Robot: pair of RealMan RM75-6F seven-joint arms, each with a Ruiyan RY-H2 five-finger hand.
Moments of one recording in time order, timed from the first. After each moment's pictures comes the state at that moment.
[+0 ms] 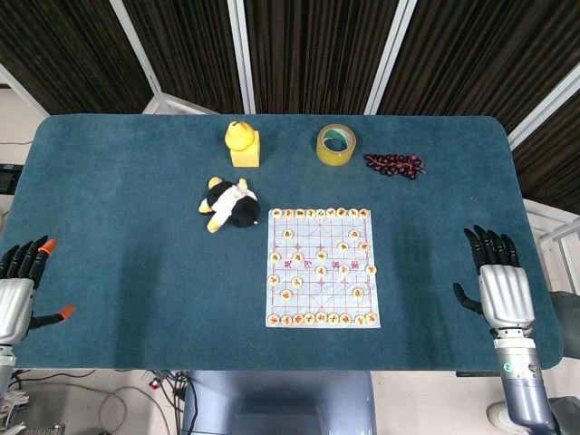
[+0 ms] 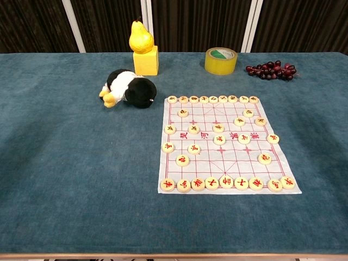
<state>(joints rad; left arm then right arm) -0.14 -1.12 -0.06 -1.65 1.43 1.42 0.06 0.28 -1.20 0.10 -1.76 -1.26 1.45 -0.26</state>
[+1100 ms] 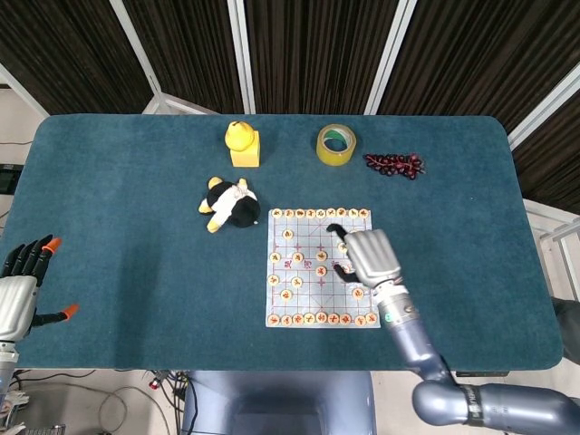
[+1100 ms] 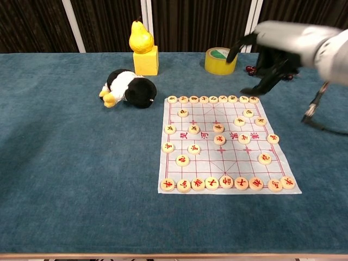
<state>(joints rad) -0.15 -1.12 -0.06 -1.65 1.42 1.38 0.01 0.73 -1.47 0.30 -1.90 -0.81 1.16 -0.68</state>
